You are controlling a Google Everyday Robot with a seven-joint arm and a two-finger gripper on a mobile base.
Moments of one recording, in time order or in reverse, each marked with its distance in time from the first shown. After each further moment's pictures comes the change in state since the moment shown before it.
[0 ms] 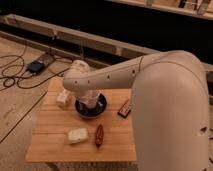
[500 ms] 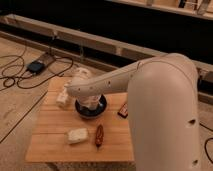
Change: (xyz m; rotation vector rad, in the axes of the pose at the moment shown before) arm 0.012 0.003 0.036 0.018 0.006 -0.075
